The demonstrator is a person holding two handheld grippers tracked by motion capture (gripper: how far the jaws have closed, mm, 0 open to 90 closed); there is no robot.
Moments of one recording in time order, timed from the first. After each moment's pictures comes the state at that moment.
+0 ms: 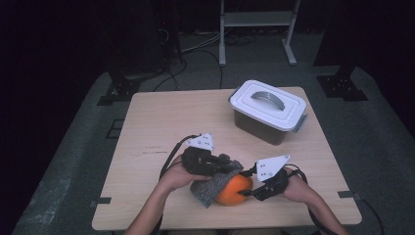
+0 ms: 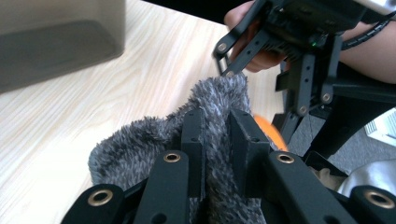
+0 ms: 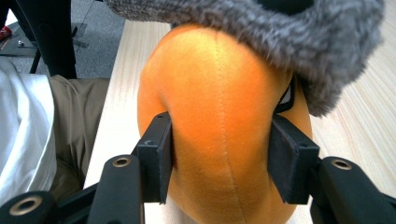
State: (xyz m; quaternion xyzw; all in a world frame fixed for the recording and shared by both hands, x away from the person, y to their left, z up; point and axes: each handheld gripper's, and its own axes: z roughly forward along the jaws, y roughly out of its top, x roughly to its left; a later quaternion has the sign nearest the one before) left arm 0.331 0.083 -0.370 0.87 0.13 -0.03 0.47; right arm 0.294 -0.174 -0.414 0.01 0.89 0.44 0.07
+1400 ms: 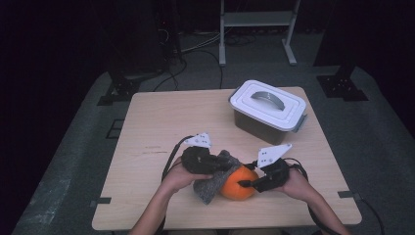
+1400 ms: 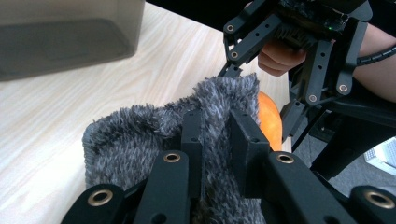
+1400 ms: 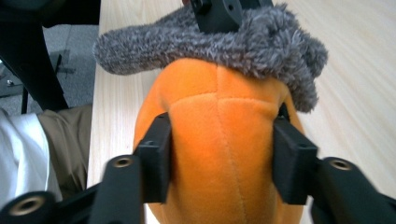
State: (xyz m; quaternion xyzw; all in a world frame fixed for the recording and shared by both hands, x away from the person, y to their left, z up) left arm 0.334 0.085 -0.378 0.85 0.18 -0.03 0.50; right arm 0.306 -0.175 -0.399 0.11 0.89 0.44 0.05
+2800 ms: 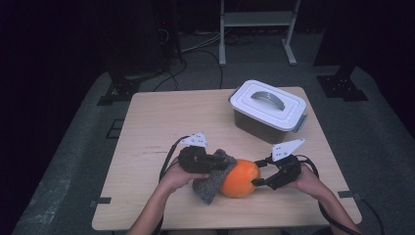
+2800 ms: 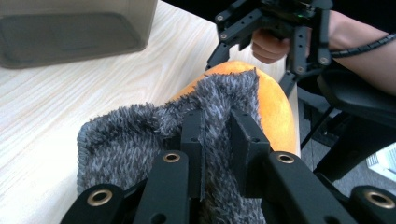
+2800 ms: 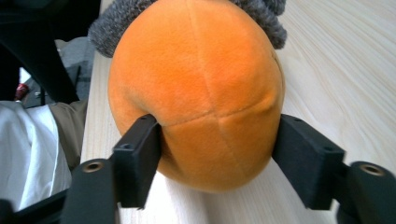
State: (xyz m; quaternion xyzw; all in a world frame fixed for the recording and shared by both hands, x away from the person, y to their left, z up) left arm 0.340 0.090 -0.389 0.85 0.19 -0.03 0.50; right arm 0.328 -0.221 -0.423 0.15 0.88 0.45 0.00
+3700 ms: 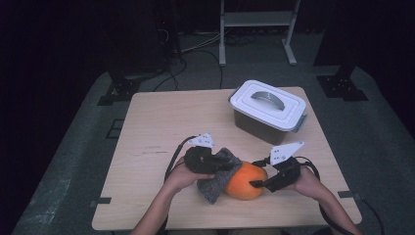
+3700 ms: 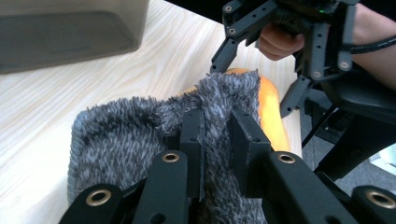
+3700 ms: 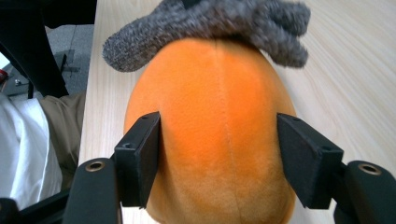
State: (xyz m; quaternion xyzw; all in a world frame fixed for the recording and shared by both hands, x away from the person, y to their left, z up) left arm 0.340 0.072 -0.390 0.85 0.18 -0.03 0.49; right arm 0.316 -0.213 -0.413 0.13 0.89 0.45 0.03
